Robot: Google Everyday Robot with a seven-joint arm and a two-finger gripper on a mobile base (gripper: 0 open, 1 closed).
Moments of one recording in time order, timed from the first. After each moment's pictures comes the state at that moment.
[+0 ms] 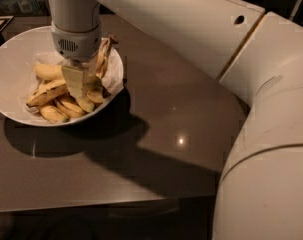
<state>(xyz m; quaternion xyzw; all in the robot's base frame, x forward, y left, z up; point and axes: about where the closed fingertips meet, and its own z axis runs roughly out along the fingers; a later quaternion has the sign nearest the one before) 0.542 0.145 0.908 -0.63 0.77 0.04 0.08</state>
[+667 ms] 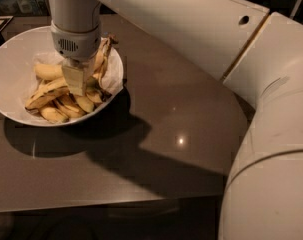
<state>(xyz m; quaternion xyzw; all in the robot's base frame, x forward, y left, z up) 0.543 0.148 0.910 -0.64 0.76 0.04 0.10</state>
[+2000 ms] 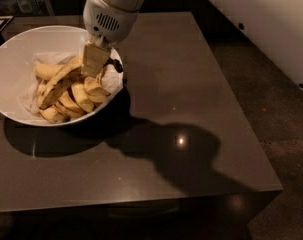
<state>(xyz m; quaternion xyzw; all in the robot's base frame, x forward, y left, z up) 0.520 0.111 0.974 -0.68 0.69 0.13 0.21</state>
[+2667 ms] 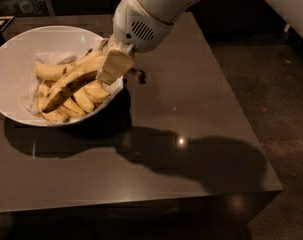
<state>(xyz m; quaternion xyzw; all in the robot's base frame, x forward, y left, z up) 0.489 0.075 0.983 -0.66 0.68 0.18 0.26</state>
